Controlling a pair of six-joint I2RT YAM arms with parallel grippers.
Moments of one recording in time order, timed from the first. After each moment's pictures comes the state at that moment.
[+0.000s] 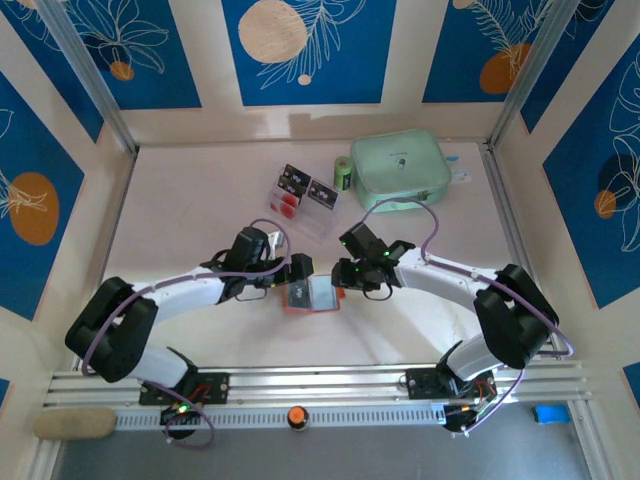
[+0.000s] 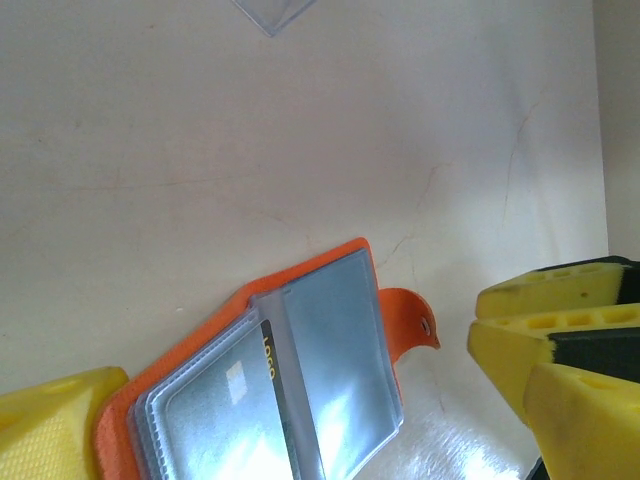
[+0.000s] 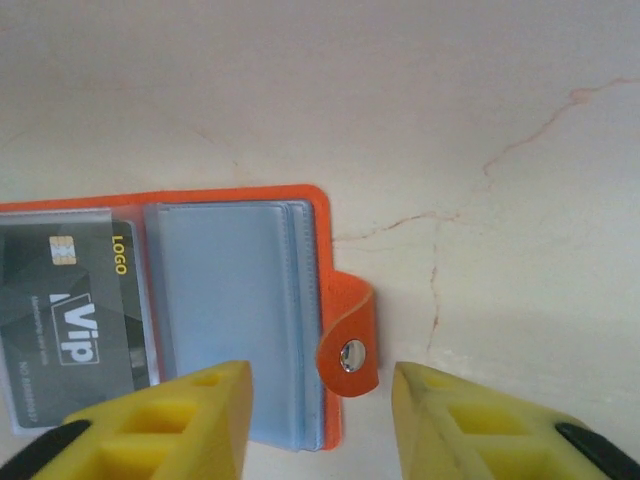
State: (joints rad) left arm -0.60 1.43 0.63 0.06 0.38 -0.77; right arm 0.73 1.50 0.86 -0.51 -0.08 0.76
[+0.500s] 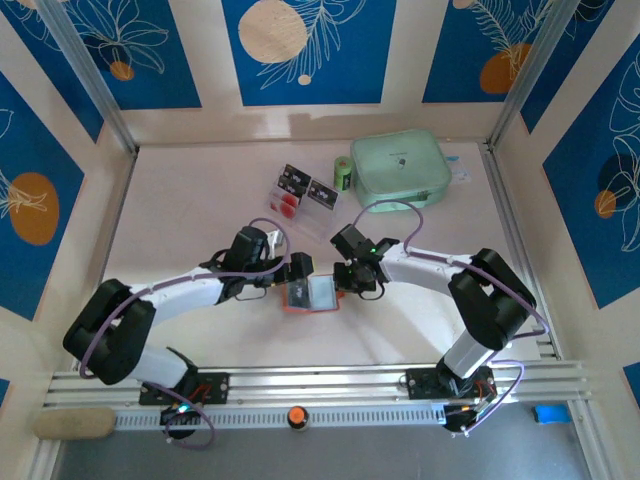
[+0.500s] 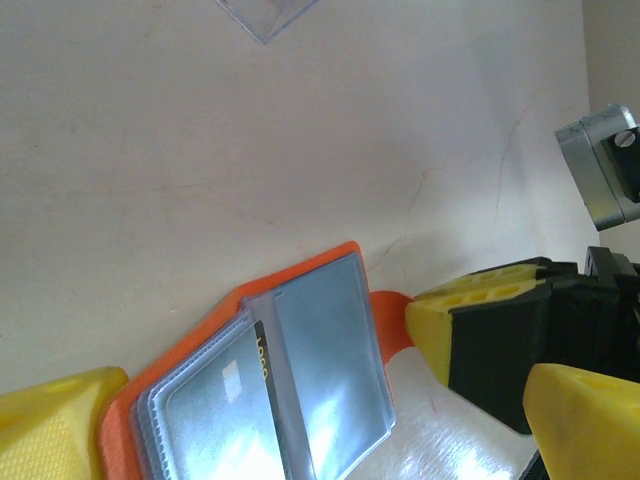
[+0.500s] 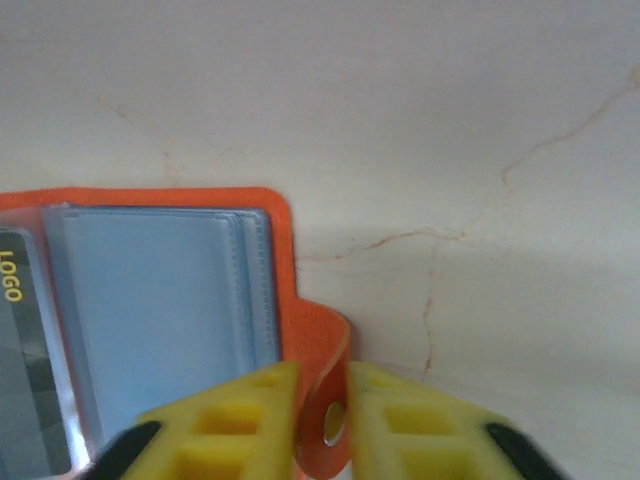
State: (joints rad) left arm -0.60 1.42 0.63 0.06 0.38 -0.77; right arm 0.74 1.62 0.91 -0.52 -0.07 0.73
